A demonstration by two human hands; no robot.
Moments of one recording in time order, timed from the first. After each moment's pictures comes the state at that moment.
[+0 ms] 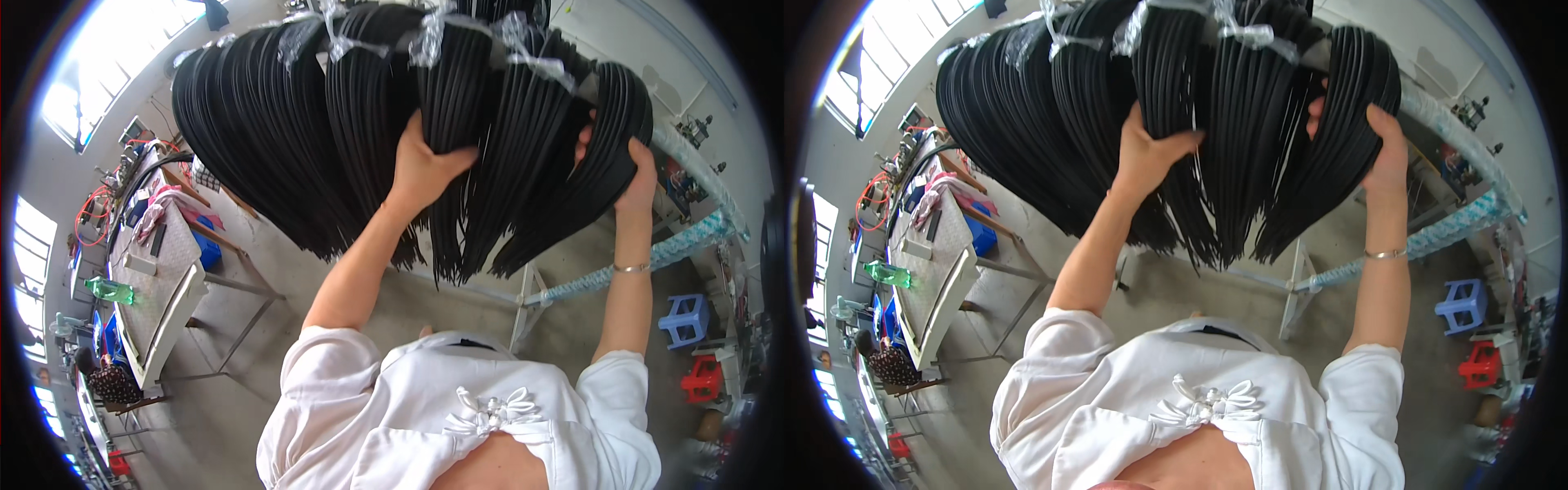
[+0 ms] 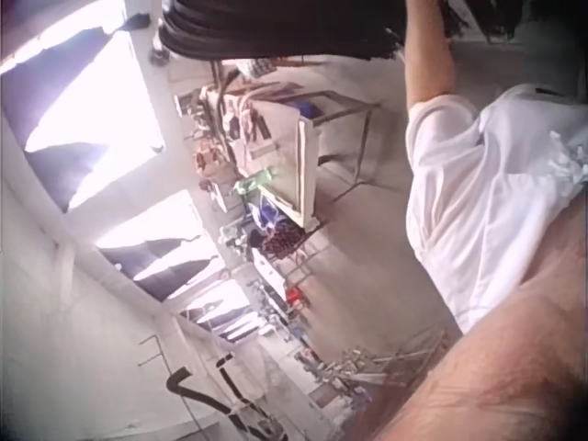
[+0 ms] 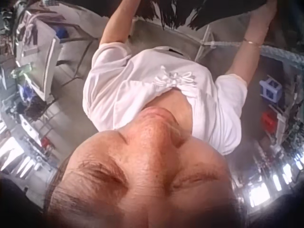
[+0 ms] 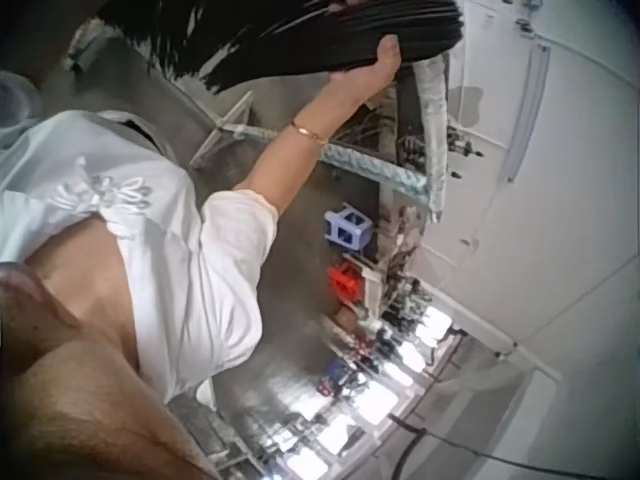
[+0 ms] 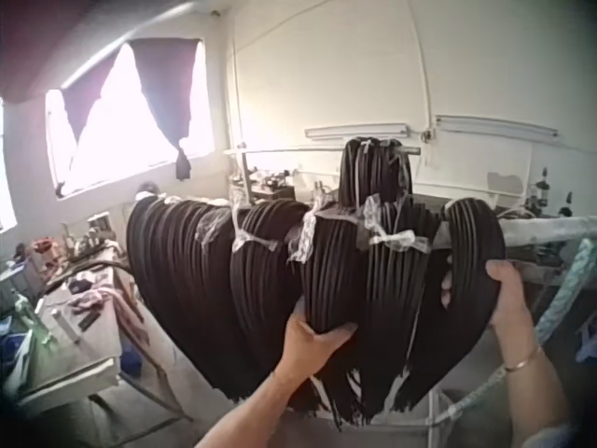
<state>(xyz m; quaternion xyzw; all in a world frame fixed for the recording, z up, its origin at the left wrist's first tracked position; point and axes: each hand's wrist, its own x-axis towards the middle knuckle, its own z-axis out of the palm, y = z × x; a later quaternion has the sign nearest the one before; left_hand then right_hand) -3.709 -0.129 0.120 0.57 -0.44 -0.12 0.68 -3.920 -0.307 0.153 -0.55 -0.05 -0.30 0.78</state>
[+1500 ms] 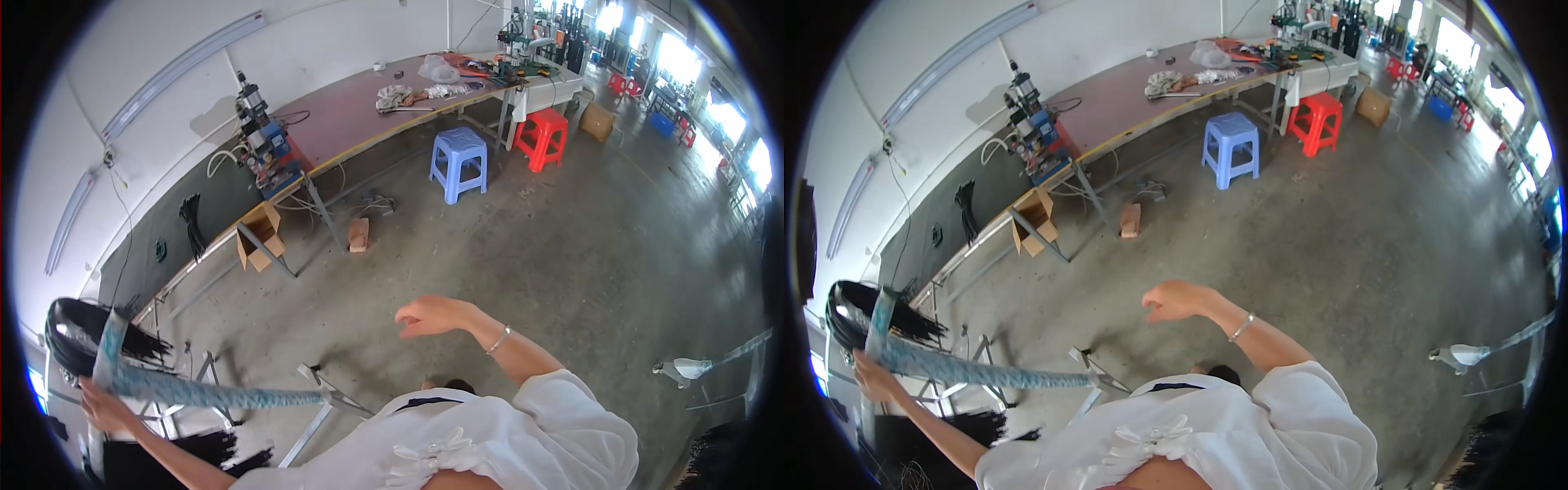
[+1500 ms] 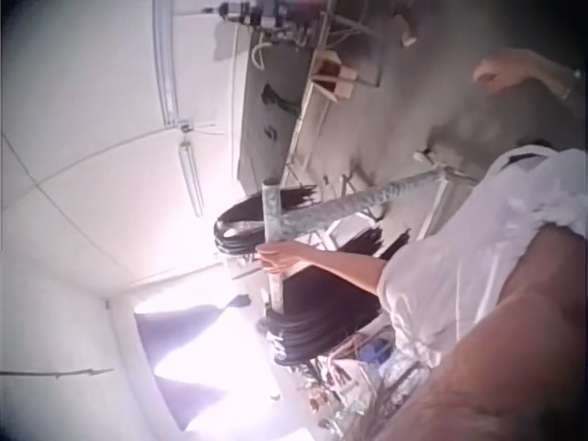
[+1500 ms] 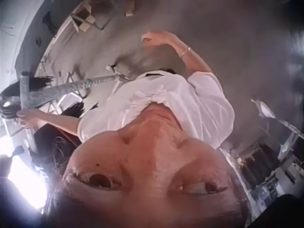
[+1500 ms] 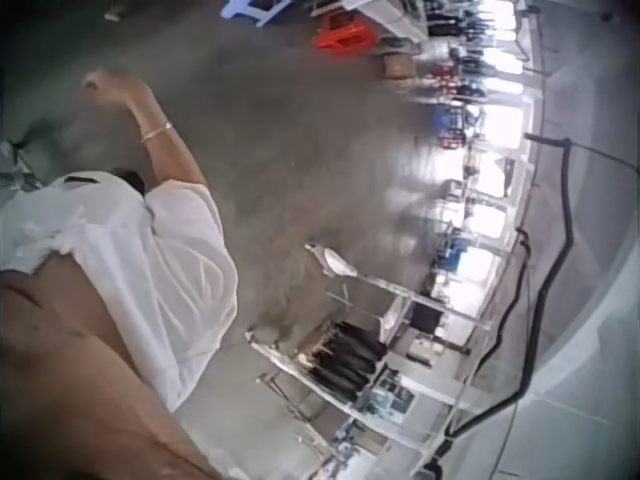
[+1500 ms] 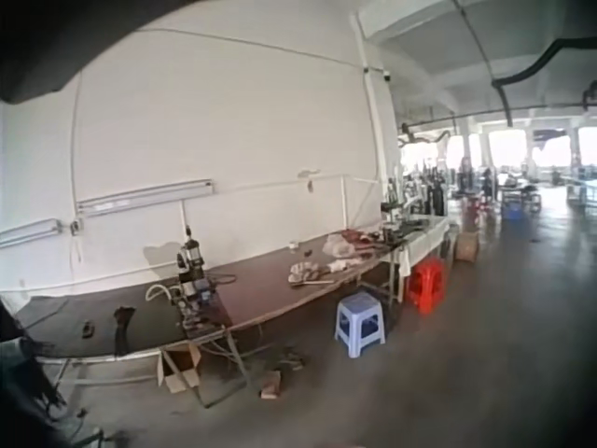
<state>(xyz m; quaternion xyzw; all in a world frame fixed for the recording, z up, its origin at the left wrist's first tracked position) -4.043 -0.473 0.153 0.63 -0.40 0.65 0.15 -4.648 -0.416 -0.048 -0.76 0.49 -0.13 0.41</state>
